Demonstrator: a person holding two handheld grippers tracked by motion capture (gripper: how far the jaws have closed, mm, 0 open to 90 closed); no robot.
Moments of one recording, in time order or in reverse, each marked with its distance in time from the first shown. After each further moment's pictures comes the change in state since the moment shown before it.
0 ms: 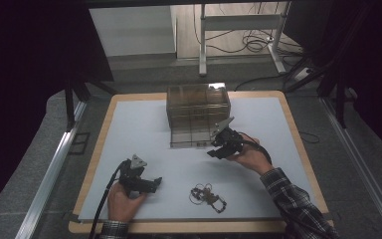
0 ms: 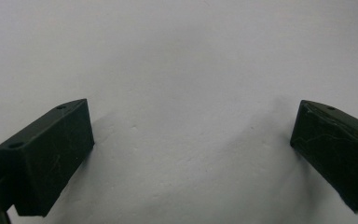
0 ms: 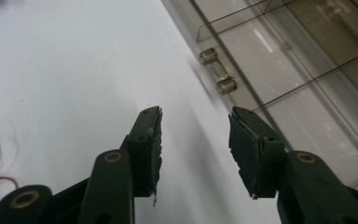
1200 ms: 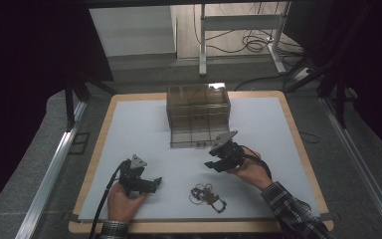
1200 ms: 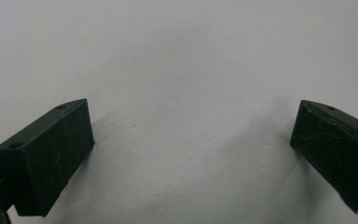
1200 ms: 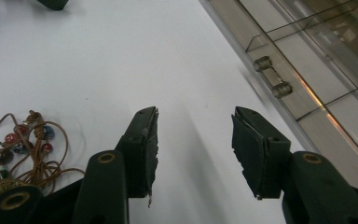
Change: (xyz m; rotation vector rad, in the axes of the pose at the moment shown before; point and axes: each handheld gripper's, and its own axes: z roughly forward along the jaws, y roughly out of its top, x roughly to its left) left arm 0.000 0.000 0.000 0.000 0.001 0.001; right arm 0.041 -0.014 -0.009 -0.091 0.011 -0.020
